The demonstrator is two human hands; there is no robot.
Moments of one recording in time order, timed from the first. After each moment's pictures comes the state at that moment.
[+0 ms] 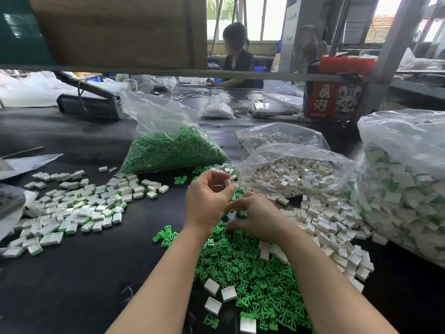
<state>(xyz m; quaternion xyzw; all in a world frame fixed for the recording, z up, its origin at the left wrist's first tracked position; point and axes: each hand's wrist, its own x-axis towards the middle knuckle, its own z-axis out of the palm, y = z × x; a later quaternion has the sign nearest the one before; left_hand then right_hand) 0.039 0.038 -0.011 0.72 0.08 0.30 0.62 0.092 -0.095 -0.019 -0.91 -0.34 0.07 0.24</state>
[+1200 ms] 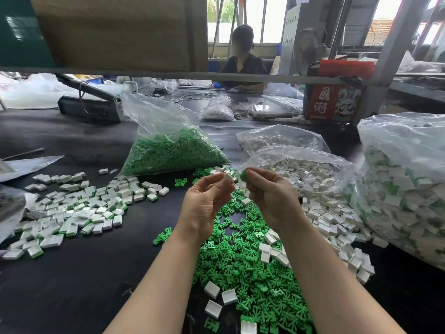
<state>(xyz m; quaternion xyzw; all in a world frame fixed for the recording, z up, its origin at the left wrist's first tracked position) 0.034 0.043 -0.003 0.44 0.08 0.13 0.89 0.086 -0.093 0.017 -0.51 -0.09 0.15 0.84</state>
